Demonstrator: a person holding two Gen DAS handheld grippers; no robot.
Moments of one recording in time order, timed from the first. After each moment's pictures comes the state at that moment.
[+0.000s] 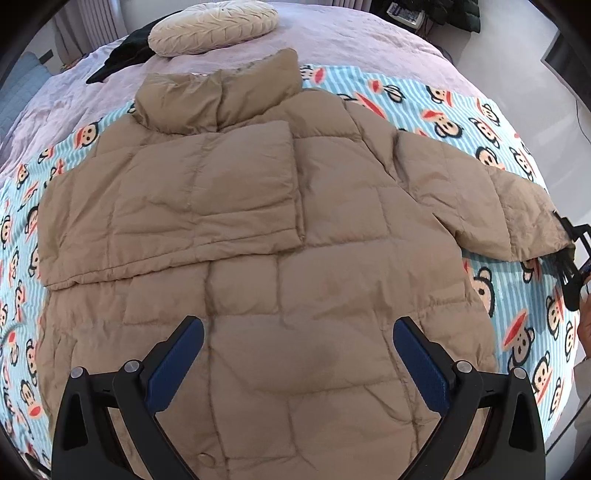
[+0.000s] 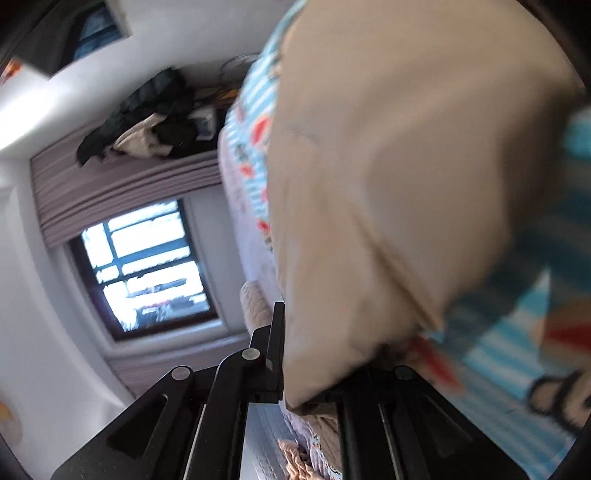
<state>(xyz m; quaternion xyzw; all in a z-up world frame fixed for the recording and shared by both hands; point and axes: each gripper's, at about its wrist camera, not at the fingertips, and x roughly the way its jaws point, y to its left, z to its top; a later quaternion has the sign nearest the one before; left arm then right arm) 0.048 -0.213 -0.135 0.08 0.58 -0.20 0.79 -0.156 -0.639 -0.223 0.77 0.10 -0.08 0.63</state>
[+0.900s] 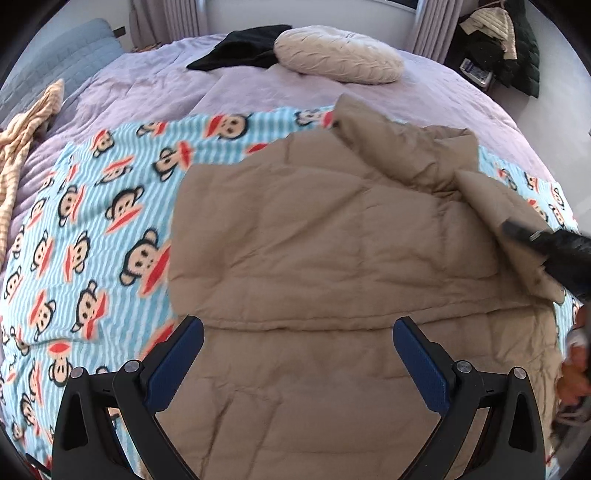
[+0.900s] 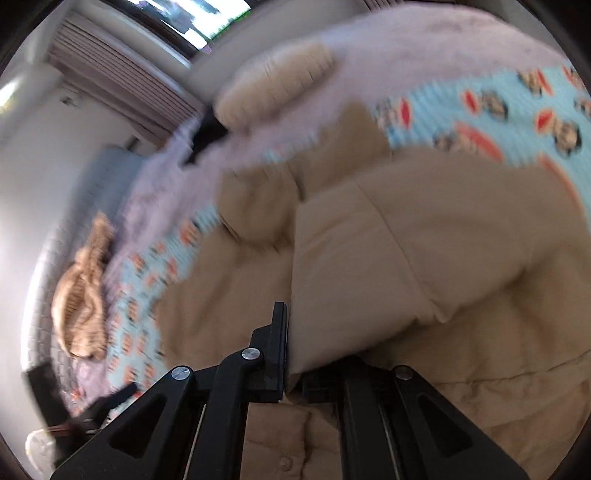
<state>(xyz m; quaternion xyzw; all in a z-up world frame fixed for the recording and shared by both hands) 0.137 -0.001 -0.139 0.03 0.54 -0.11 0.83 0.126 -0.275 -0.163 0.32 0.46 0.01 0.83</state>
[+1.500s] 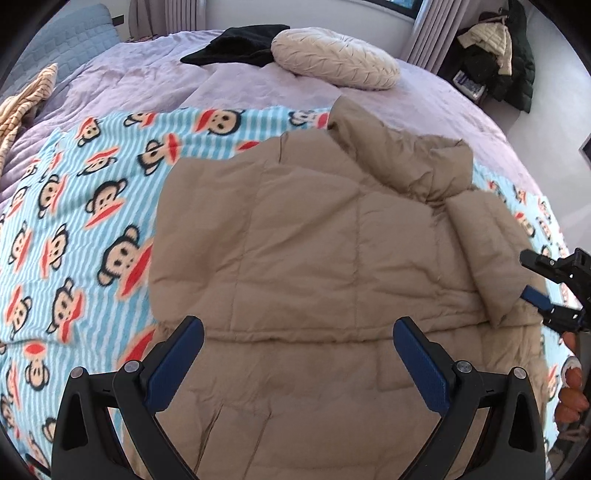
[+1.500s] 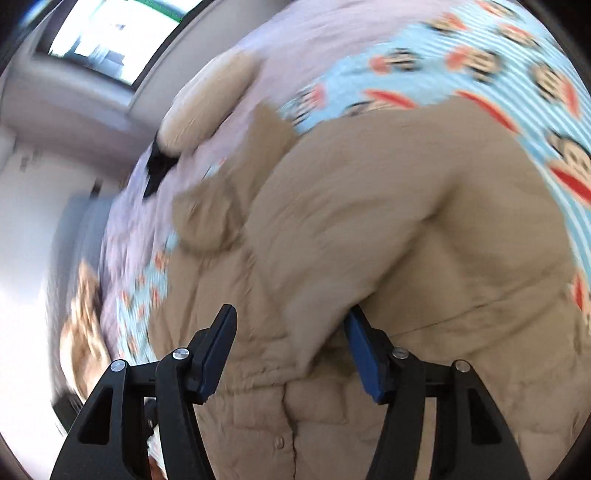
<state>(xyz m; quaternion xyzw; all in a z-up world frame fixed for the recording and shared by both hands) 0.150 0.005 -0.147 -0.02 0.53 -0.15 0.83 0.066 -0.324 -0.163 0.44 0.43 -0.08 0.78</state>
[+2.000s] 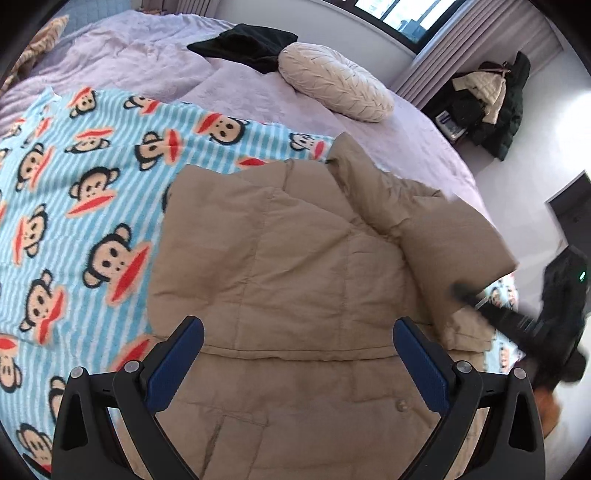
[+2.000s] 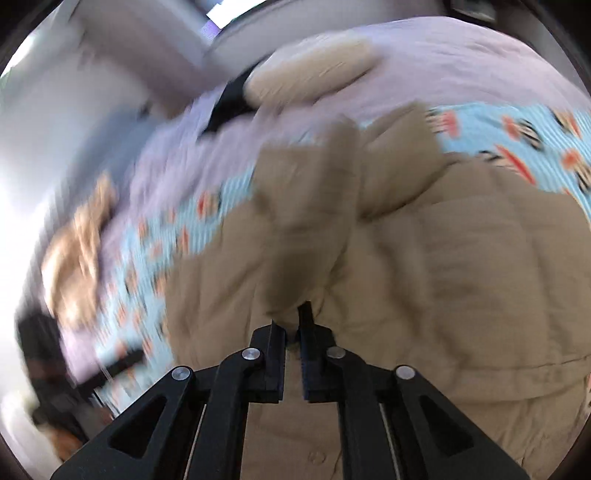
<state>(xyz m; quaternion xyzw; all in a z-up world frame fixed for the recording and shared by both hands) 0.172 0.054 -0.133 -0.14 0.53 -0.21 0.81 0.115 -0.199 -0.136 0.21 0.49 0.05 0.85</state>
